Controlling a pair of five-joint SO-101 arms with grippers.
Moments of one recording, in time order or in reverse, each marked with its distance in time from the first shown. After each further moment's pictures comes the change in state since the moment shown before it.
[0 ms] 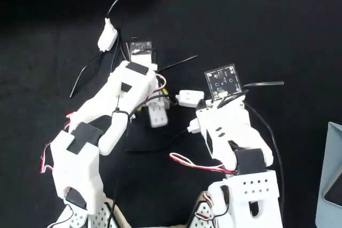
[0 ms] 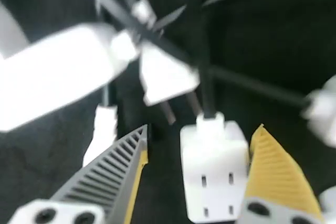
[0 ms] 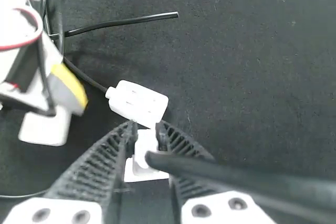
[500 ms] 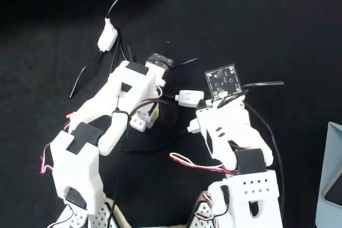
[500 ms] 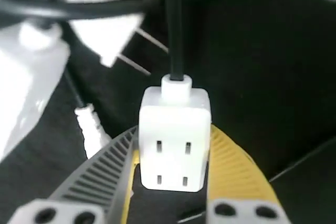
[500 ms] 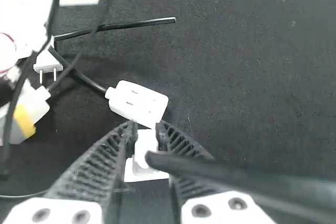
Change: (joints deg) left arm 0.1 0.0 -0.1 9.4 -32.0; right arm 0.0 0.0 0.0 0.0 0.0
